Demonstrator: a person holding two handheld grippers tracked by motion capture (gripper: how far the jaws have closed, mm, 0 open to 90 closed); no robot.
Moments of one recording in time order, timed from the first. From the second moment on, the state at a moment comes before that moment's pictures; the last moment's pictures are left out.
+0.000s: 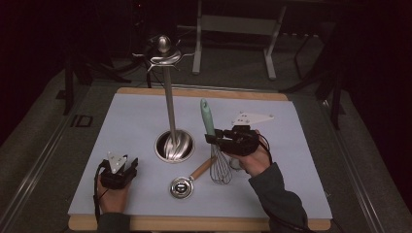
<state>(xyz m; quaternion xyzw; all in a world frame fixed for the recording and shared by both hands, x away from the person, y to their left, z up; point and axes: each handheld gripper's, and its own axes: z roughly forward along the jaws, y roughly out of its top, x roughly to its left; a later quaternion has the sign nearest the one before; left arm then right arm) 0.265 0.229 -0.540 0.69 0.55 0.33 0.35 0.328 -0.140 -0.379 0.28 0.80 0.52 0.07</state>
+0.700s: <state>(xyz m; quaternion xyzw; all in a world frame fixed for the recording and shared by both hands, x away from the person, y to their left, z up) 0.265 0.229 -0.540 0.69 0.55 0.33 0.35 0.328 -0.123 -0.358 0.25 0.80 0.54 0.10</state>
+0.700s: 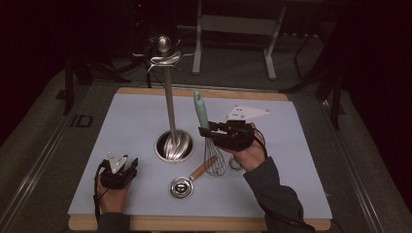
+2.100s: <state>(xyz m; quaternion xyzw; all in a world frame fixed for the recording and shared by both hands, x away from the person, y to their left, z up) 0.265 0.229 -0.540 0.69 0.55 0.33 0.35 0.334 -0.107 -0.317 0.21 0.77 0.59 0.12</state>
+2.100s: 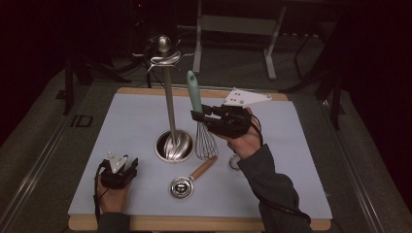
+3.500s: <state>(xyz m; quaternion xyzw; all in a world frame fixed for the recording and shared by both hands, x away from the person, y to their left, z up) 0.265 0.230 -0.540 0.69 0.55 0.33 0.35 0.362 -0.074 -0.312 0.21 0.78 0.58 0.09</state>
